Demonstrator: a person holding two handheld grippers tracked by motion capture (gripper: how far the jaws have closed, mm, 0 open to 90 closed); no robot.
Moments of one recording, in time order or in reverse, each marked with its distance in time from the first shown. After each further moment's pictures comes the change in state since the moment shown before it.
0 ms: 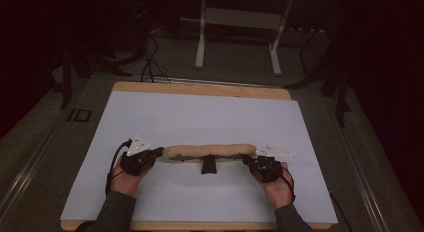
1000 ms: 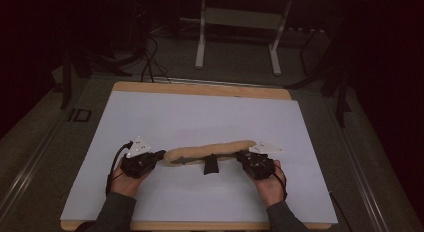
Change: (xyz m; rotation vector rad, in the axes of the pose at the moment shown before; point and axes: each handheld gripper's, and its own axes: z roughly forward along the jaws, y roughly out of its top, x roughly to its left) left arm -0.007 -0.002 -0.003 0.008 -0.050 0.002; right arm 0.011 0.009 0.015 -0.013 -0.004 0.020
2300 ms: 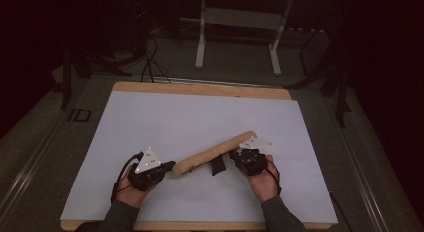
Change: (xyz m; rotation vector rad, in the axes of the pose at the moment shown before) left arm -0.038 -0.001 -0.003 -0.007 -0.064 0.116; right arm 0.016 0.020 0.010 0.039 0.019 -0.047
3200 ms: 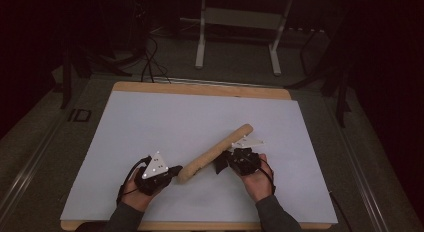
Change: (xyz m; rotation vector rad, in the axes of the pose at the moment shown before) left arm -0.017 0.004 0.007 -0.002 -0.046 0.053; right arm 0.014 0.008 0.009 0.034 0.003 -0.015
